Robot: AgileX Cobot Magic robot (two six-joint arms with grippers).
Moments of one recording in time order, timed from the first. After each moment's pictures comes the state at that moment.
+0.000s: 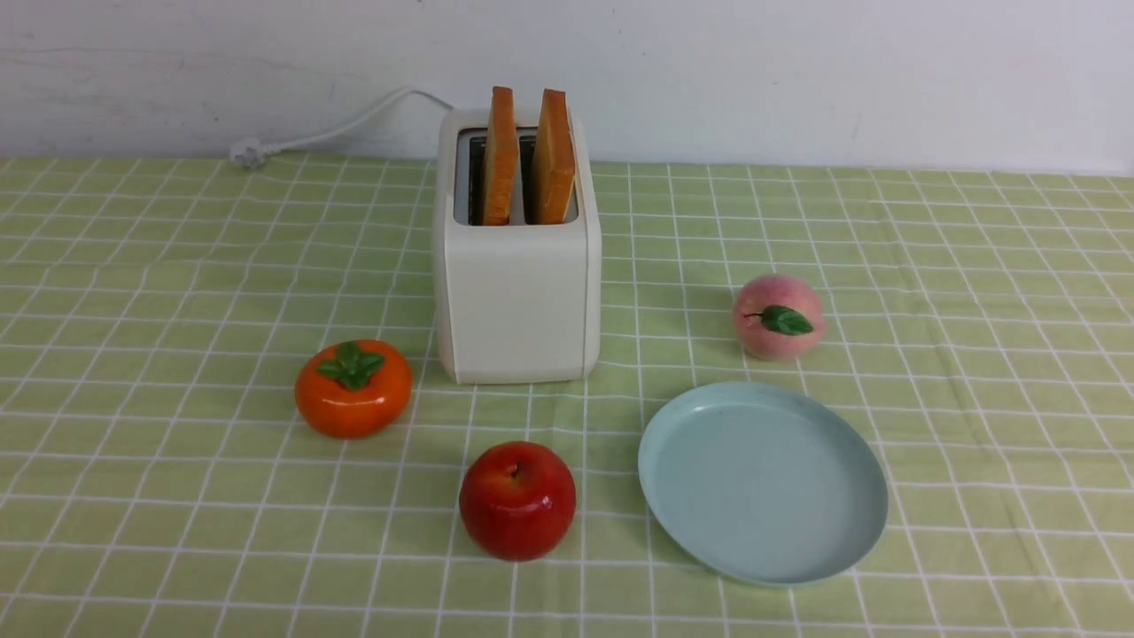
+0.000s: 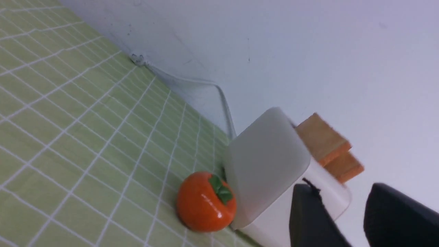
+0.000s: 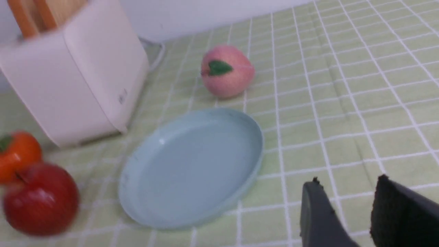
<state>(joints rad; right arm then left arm) 0.05 -0.01 0.03 0.46 0.20 0.02 -0.05 -0.01 0.03 -0.46 -0.06 -0.38</state>
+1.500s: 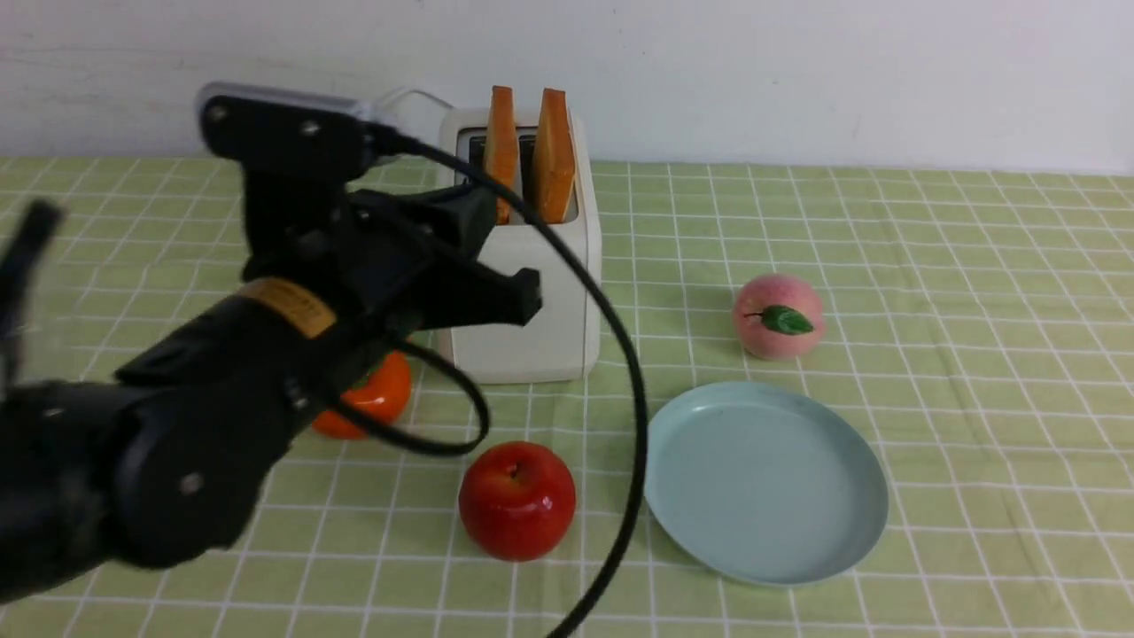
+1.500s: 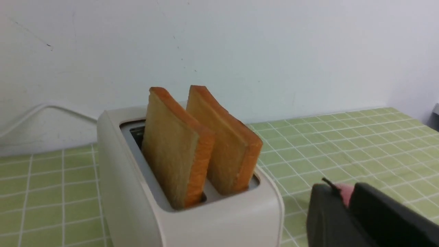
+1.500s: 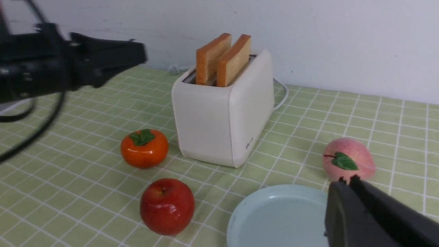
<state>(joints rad) 0.05 0.40 -0.51 0.94 0.54 -0.77 -0.61 1.44 -0.80 -0.40 -0.56 0.23</state>
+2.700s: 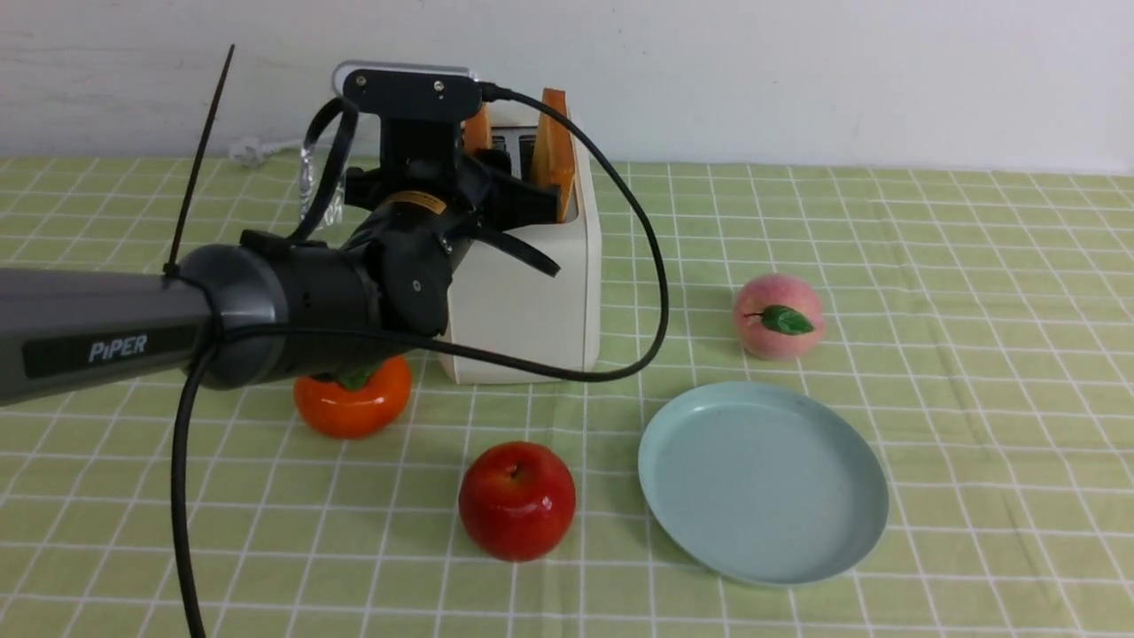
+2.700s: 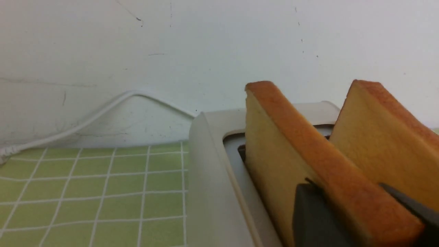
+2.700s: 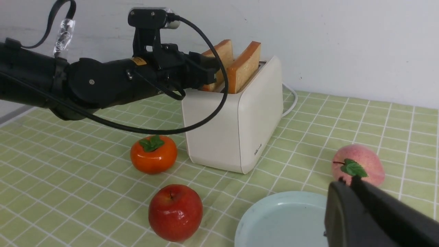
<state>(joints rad) 0.05 0.40 -0.51 0.98 0.54 -0.80 -0.48 1.90 -1.24 -0.67 -0.59 0.48</state>
